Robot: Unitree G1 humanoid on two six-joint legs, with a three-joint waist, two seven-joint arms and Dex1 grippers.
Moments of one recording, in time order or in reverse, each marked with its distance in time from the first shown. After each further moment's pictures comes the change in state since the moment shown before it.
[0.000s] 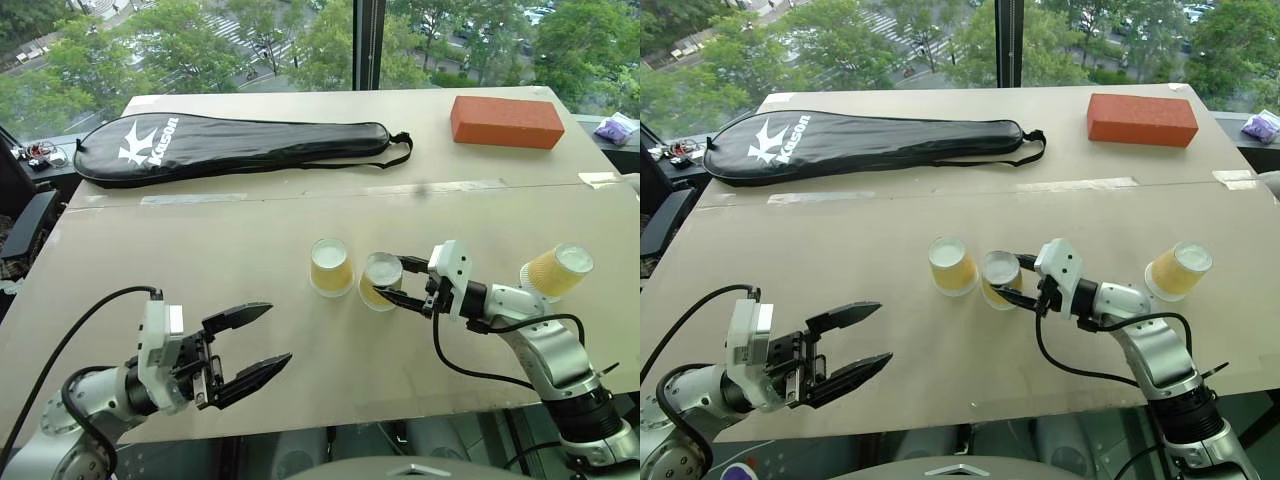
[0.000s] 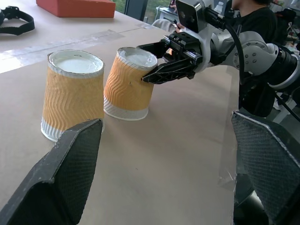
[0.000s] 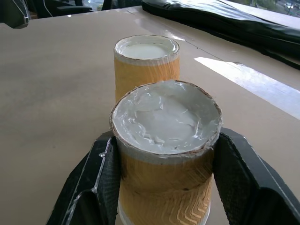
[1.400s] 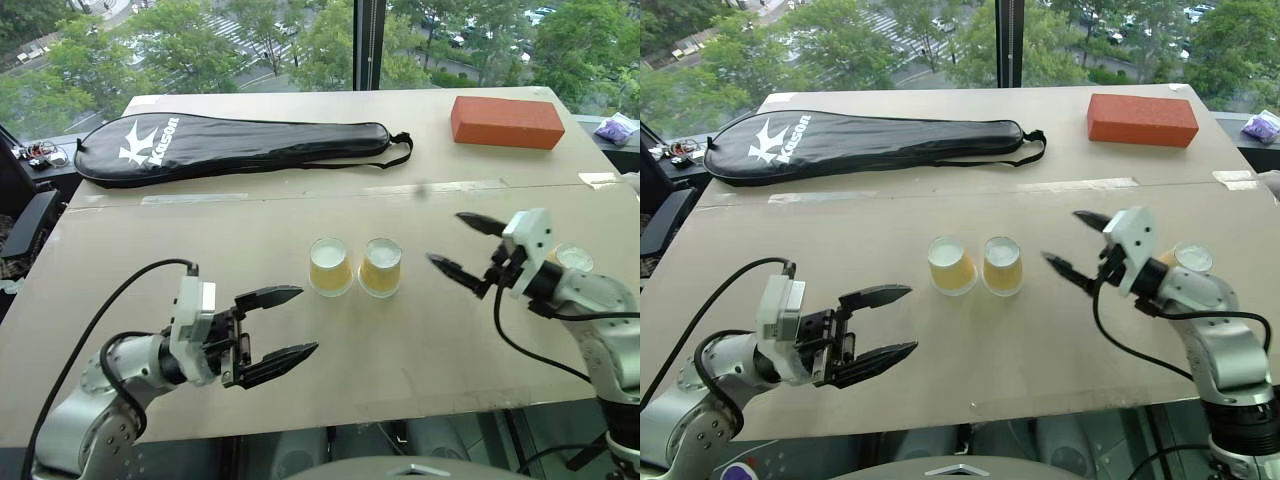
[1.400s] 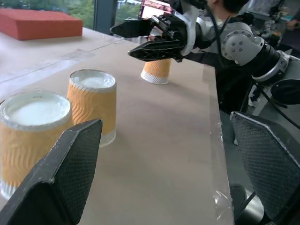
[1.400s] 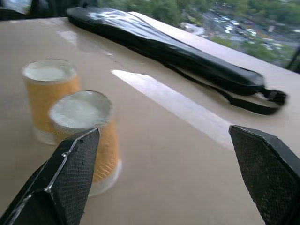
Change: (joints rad) left arm -0.259 0.014 -0.160 0.008 -0.005 0.061 -0.006; right arm 0.090 -0.144 -0.419 -0.153 0.072 0.144 -0.172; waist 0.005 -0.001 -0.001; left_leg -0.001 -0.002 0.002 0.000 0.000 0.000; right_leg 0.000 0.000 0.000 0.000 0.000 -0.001
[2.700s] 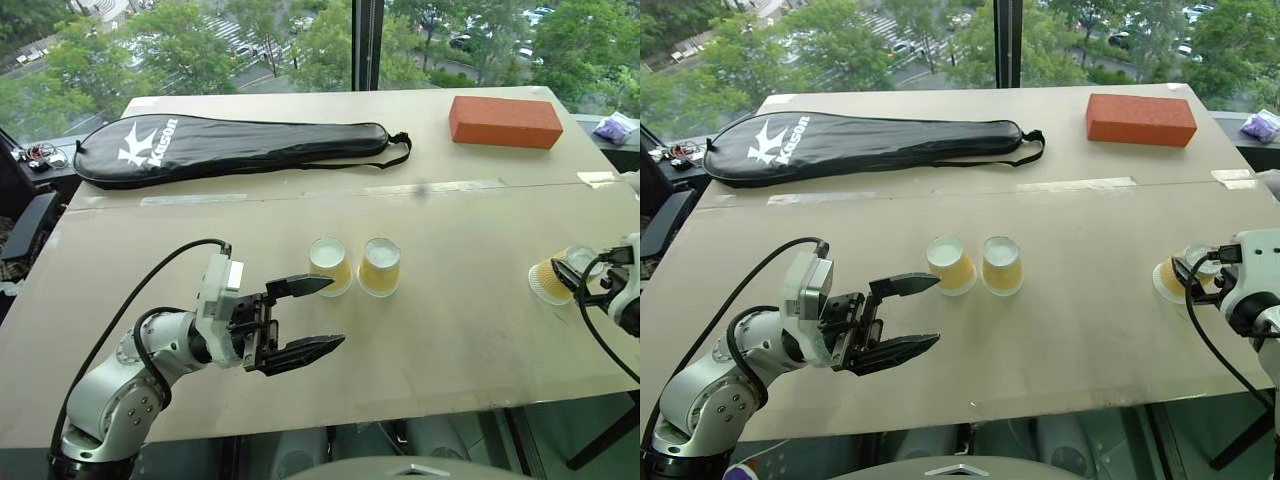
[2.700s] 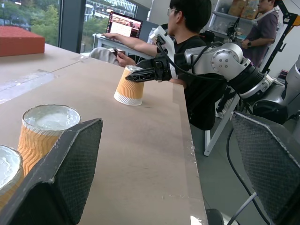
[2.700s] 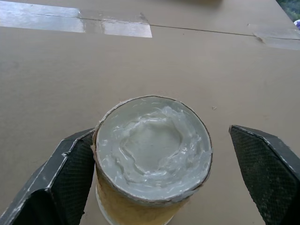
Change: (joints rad) left arm -0.124 -0.009 -0.077 -0.021 -0.095 0.105 0.049; right arm 0.166 -0.004 -0.340 -0.011 0.053 0.434 -0.276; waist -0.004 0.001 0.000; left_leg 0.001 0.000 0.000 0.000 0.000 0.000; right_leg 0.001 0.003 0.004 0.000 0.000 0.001
